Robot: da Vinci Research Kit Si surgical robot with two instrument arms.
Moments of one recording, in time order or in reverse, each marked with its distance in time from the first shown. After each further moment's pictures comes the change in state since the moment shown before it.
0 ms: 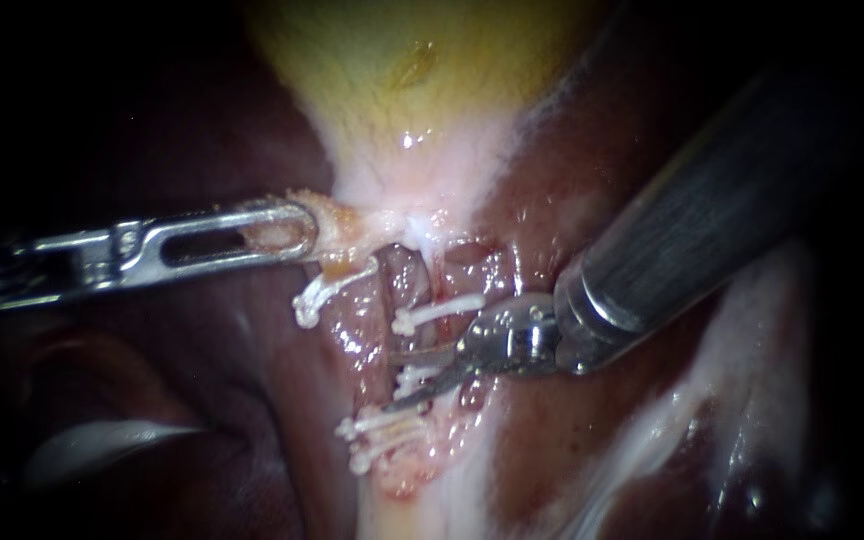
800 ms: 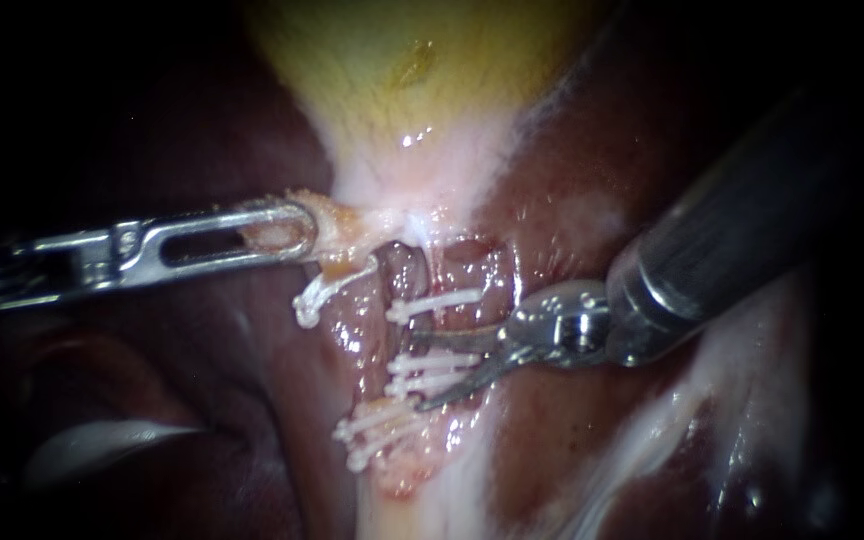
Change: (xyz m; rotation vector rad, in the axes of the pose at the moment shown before) right arm 0.000 -0.001 -0.006 0.029 0.071 0.049; left arm 0.000 0.000 0.000 0.000 0.000 0.000
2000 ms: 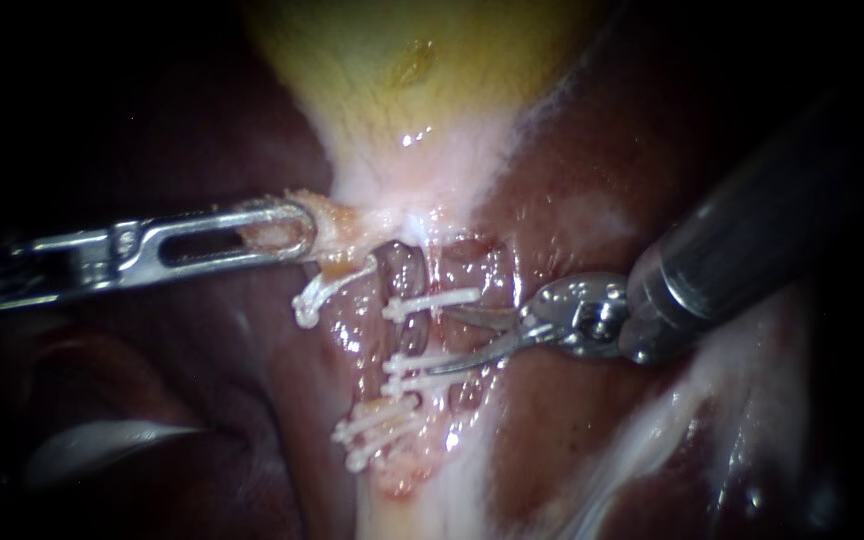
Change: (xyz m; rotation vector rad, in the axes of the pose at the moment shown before) right arm -0.002 0.002 0.000 0.025 0.018 0.207; left arm 0.000 0.000 0.000 0.001 0.001 0.000
